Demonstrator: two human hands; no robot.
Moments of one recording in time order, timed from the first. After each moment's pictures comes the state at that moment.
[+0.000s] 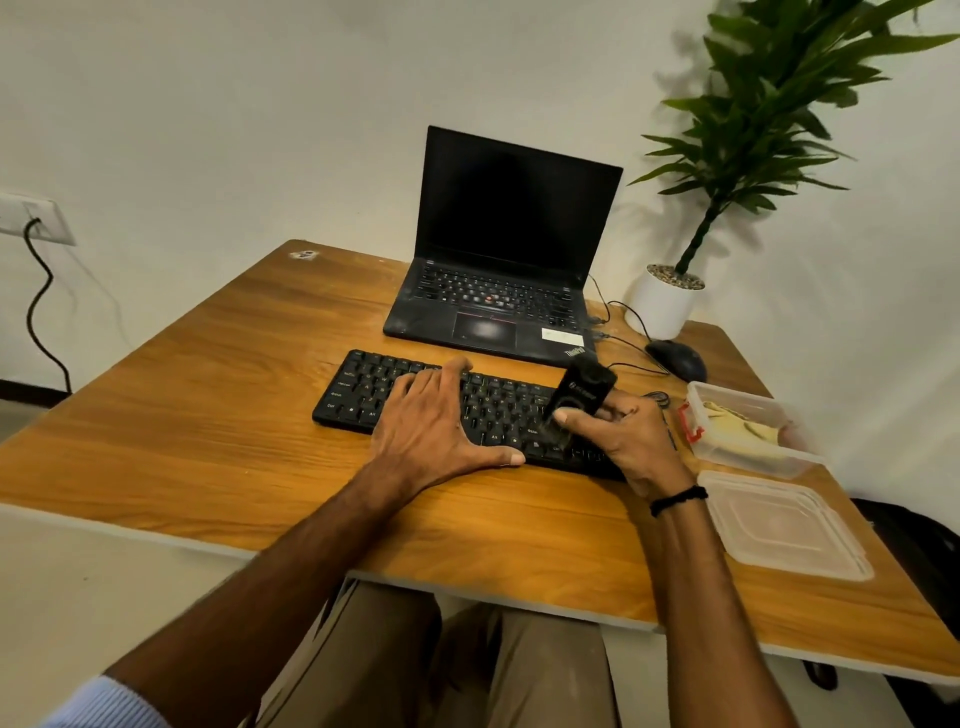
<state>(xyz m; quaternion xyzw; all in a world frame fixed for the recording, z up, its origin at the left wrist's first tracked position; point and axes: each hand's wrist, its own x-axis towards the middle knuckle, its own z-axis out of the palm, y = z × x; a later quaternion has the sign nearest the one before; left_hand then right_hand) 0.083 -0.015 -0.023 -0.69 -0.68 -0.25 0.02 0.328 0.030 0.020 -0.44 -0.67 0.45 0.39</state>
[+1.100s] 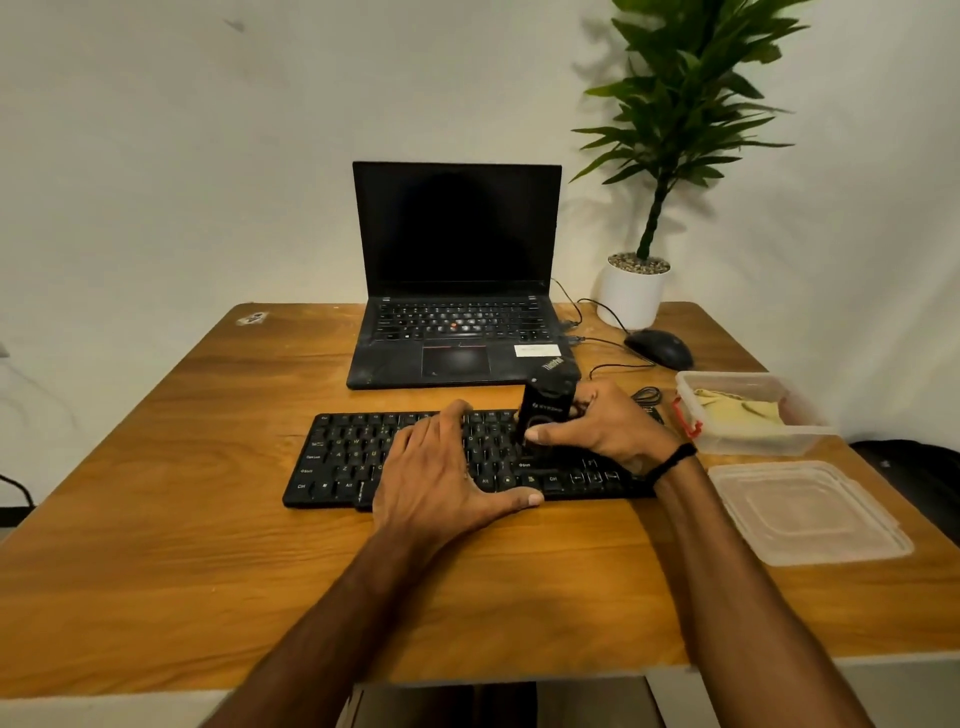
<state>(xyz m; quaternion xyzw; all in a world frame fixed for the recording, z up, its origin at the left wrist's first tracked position) 0.104 -0.006 -0.012 -0.71 -0.67 -0.24 -0.02 0.318 0.075 0.032 -0.46 -0.69 0.46 0.31</state>
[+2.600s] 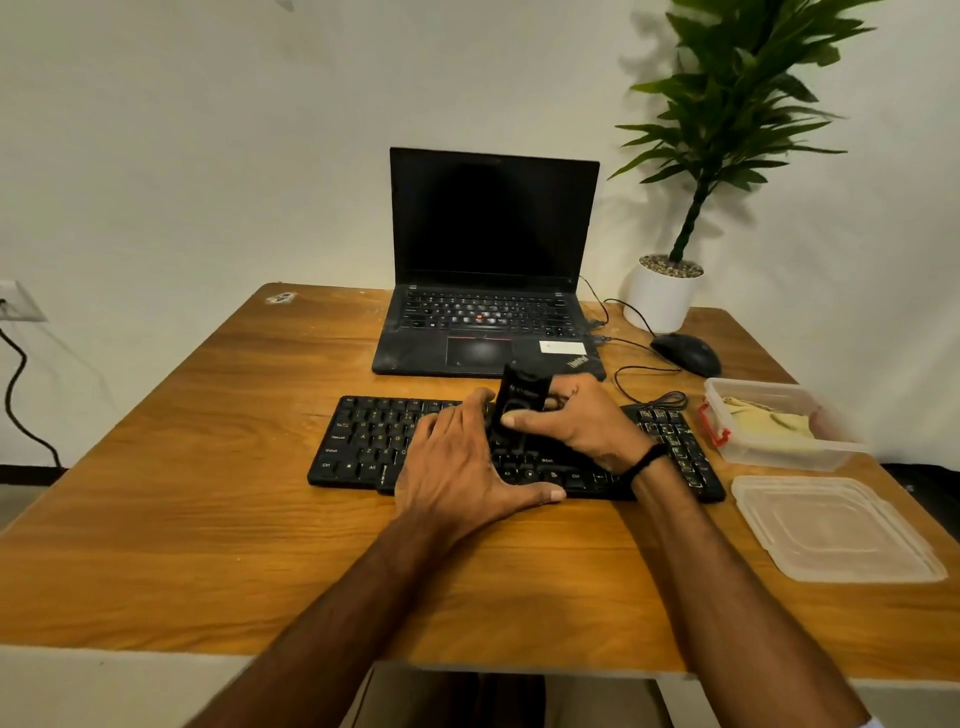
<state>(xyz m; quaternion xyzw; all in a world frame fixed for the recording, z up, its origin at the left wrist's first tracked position) 0.101 -0.005 -0.014 -0.71 -0.65 -0.26 -0.02 0.269 0.076 0.025 -0.42 -0.73 0.43 0.32</state>
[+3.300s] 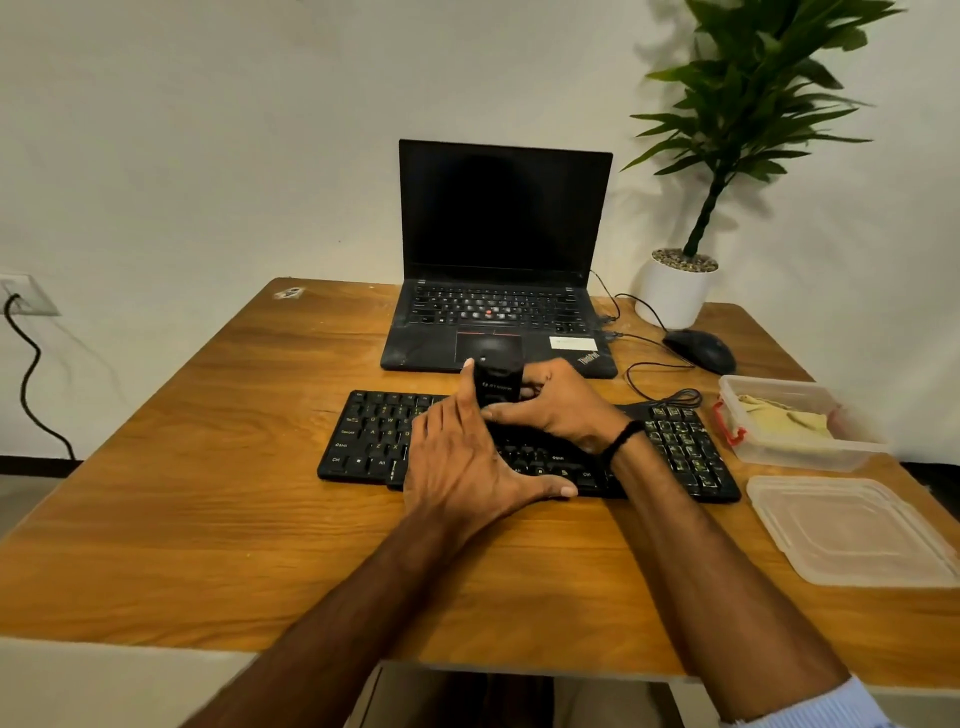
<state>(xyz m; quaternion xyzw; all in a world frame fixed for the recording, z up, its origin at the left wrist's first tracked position) 0.104 -0.008 -0.011 -0.66 -0.70 -0.27 -0.01 0.237 0.090 0.028 -0.42 -0.73 0.46 0.29</state>
